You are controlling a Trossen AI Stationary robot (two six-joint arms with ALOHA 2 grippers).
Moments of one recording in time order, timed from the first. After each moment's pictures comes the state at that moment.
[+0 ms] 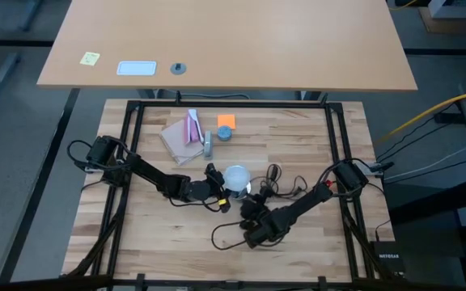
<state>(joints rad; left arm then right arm) -0.28 1.85 0.78 0.72 -0.60 -0.37 0.51 2.14 1.24 -0.48 0.96 0.79</state>
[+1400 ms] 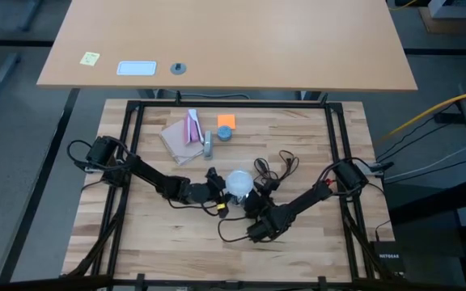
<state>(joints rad) -0.29 1.85 0.78 0.71 -0.54 -0.38 0.50 2.13 1.24 -0.71 1.11 0.79</state>
